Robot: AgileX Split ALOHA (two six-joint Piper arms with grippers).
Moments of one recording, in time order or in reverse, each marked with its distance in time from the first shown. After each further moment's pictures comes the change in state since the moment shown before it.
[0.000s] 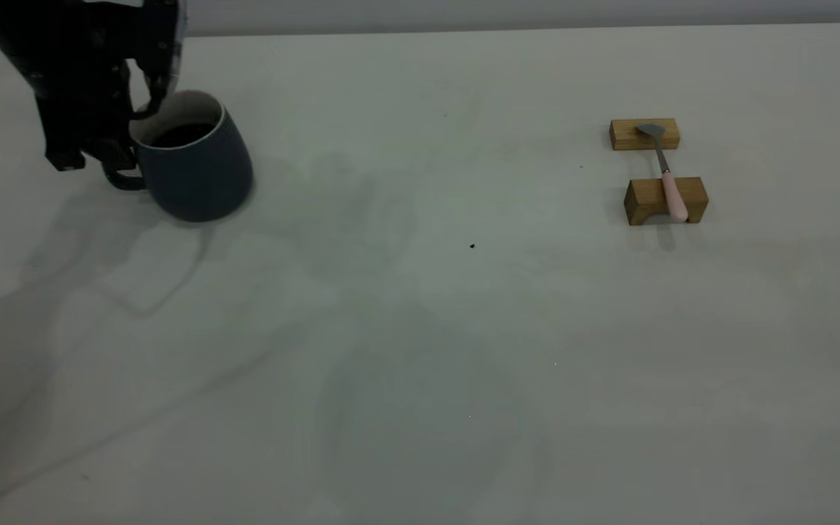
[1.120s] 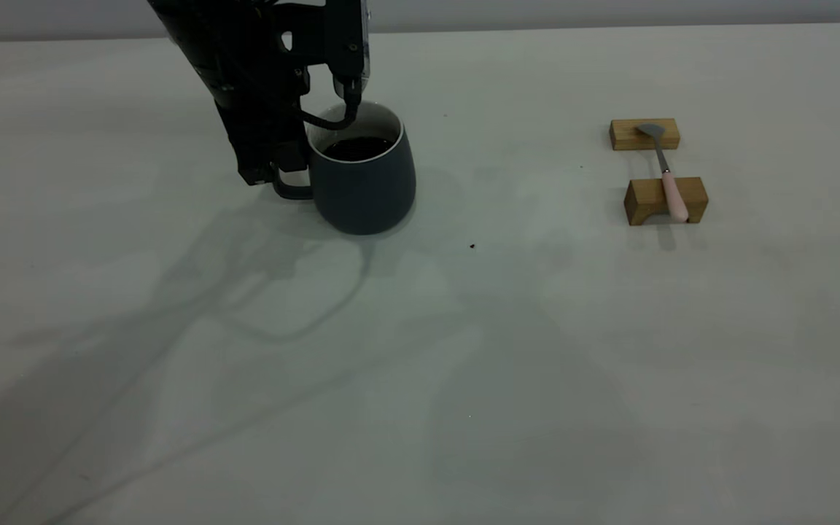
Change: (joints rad) left arm -0.301 0.005 0.000 -0.008 -0.078 -0.297; right arm 0.000 0.000 0.000 -0.001 0.000 0.000
